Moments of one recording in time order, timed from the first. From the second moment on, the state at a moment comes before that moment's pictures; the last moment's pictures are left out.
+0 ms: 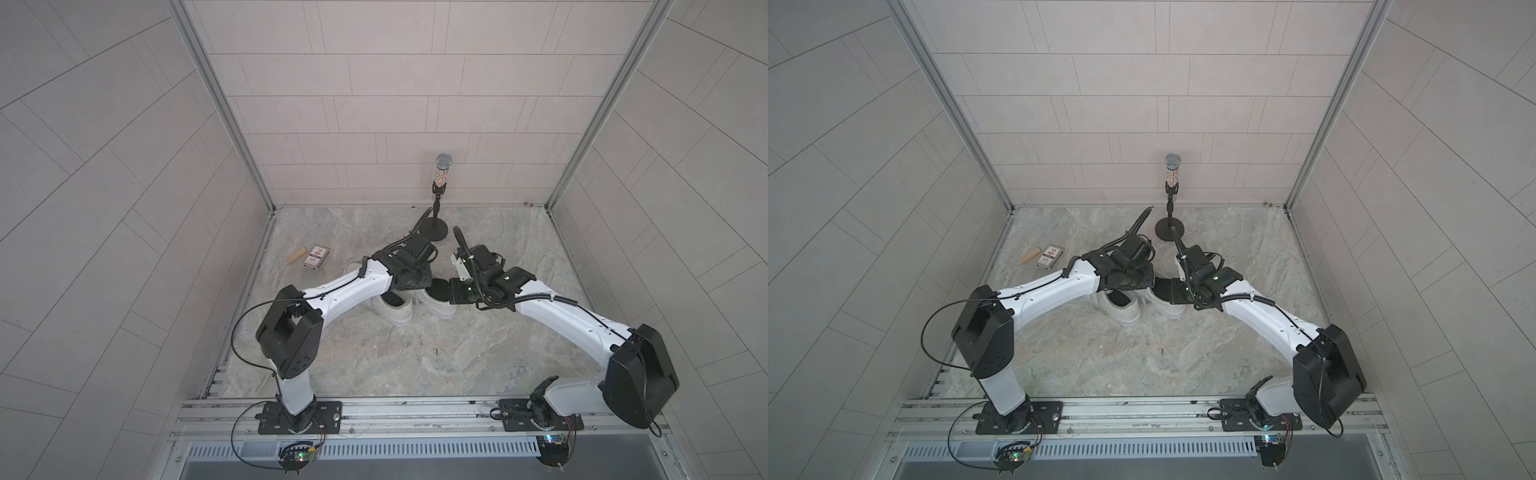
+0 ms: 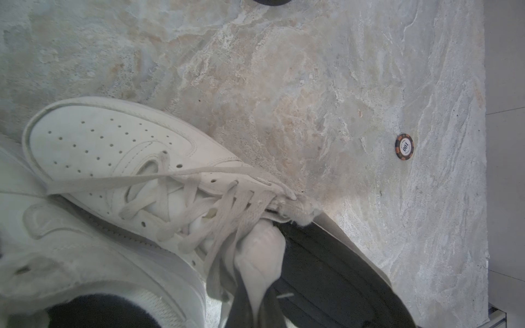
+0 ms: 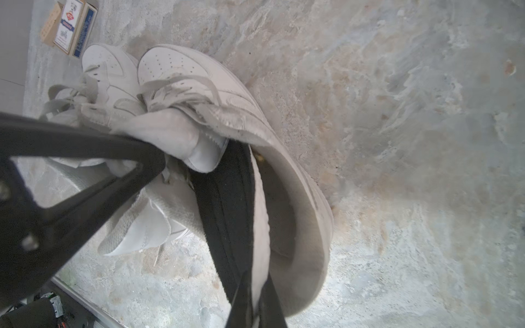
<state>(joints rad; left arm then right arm) -0.78 1.77 1.41 -0.63 -0.04 -0.77 0.54 1.41 1.04 -0.62 -0.14 0.50</state>
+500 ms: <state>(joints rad) -0.78 1.77 1.42 -0.62 0.00 -0.77 0.53 1.61 1.16 -0.67 -0.15 0.49</state>
